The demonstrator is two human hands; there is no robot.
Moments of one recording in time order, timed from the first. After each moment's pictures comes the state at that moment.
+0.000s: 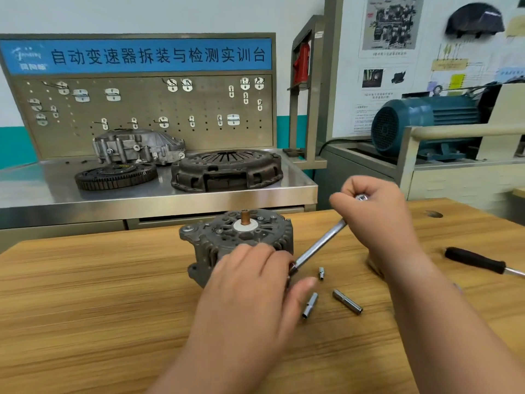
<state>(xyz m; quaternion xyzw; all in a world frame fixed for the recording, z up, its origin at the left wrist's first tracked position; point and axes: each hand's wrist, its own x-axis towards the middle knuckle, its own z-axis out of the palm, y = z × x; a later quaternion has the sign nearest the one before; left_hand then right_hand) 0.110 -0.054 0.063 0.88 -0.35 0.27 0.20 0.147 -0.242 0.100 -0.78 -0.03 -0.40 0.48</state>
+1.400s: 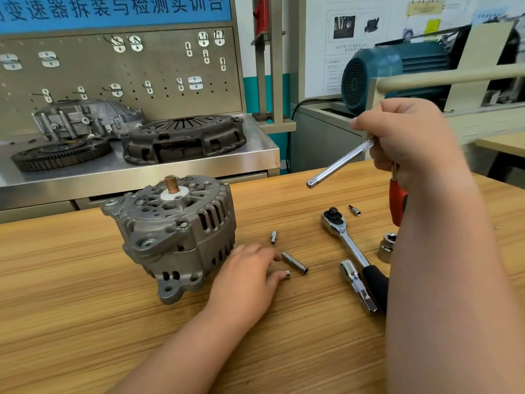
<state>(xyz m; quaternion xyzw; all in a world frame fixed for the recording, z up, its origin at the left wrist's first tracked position) 0.162 -0.143 -0.022 0.93 -0.29 0.11 0.20 0.135 -0.354 0.120 -0.71 0.04 -0.35 0.61</state>
